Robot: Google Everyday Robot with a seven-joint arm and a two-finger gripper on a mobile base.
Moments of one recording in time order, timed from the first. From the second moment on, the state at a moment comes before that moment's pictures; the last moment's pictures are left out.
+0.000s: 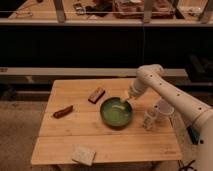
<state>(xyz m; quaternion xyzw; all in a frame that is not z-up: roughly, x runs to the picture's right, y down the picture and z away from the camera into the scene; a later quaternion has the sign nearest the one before) 0.160 0.060 0.886 -0.06 -0.29 -0.75 0.59</state>
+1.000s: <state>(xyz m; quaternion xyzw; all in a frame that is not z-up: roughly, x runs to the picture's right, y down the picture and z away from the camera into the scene) 0.149 0.104 0.913 -0.08 -0.36 -0.74 0.57</state>
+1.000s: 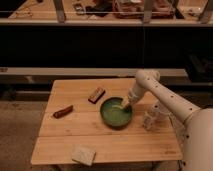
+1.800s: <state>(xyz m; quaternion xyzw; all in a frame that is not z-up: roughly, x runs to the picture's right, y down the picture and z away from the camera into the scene) 0.124 0.105 0.906 -0.11 -0.37 -0.74 0.54</state>
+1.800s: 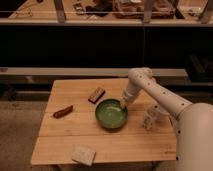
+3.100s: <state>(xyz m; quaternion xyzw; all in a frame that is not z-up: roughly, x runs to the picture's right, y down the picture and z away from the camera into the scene) 0.049 0.066 0.896 -0.04 -0.40 -0.66 0.63</state>
